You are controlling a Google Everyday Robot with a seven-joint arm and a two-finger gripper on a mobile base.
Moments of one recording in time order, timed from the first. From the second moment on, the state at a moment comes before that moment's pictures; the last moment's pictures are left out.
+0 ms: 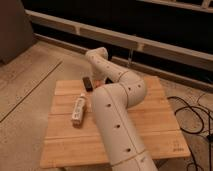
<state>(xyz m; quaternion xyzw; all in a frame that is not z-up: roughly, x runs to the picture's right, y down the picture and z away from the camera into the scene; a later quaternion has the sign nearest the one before) -0.038 -0.030 0.997 -0.24 0.23 0.67 0.67</state>
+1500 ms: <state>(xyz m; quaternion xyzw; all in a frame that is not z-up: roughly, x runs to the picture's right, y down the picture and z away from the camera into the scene) -0.202 -0.055 0.914 -0.21 0.13 0.52 0.82</state>
